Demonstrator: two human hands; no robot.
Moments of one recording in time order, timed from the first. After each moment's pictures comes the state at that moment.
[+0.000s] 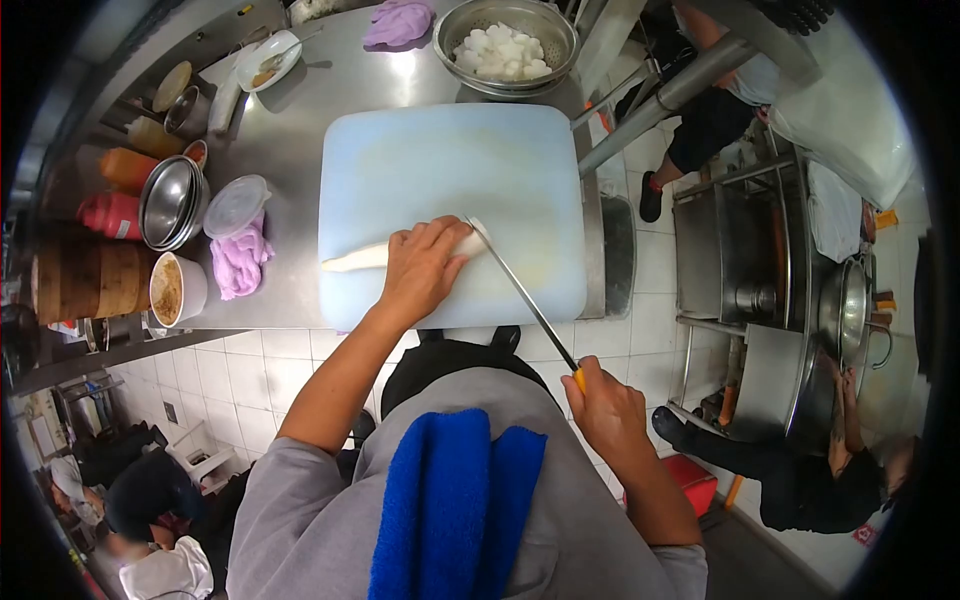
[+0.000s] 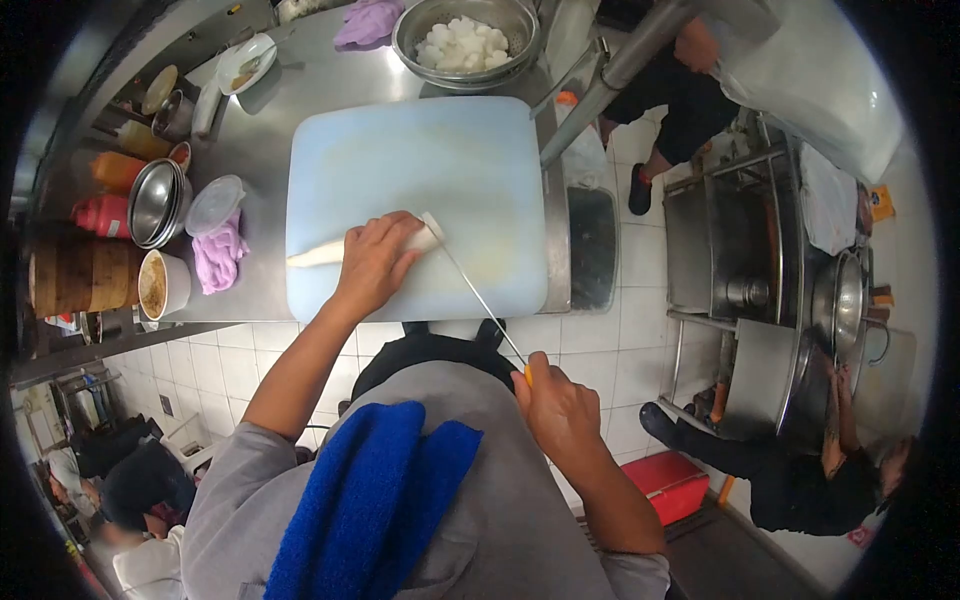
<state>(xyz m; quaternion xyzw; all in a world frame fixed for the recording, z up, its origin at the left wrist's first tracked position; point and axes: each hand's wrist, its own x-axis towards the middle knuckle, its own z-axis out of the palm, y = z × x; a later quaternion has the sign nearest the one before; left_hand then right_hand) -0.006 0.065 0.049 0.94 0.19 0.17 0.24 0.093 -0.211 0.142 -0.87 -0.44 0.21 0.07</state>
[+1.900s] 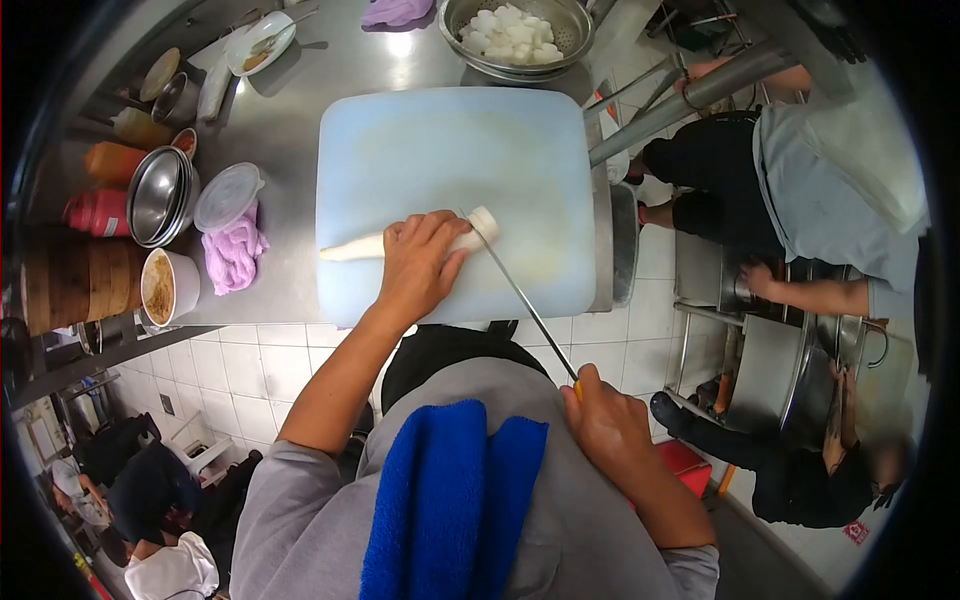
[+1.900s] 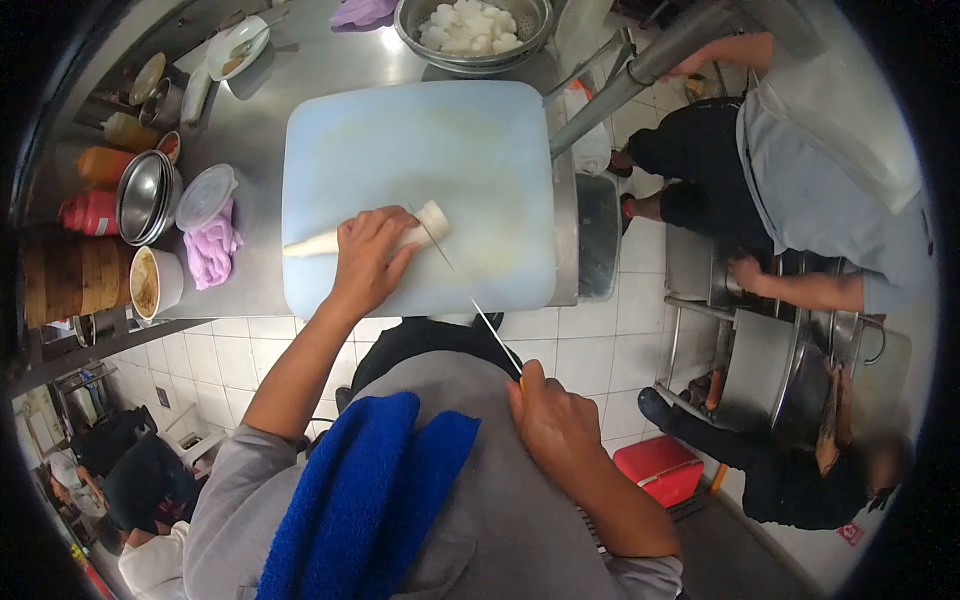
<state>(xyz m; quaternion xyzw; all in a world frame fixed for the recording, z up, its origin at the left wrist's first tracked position) -0.016 0.070 0.044 0.92 0.20 0.20 0.26 0.080 -0.191 0.171 -0.85 -0.42 0.31 0.03</state>
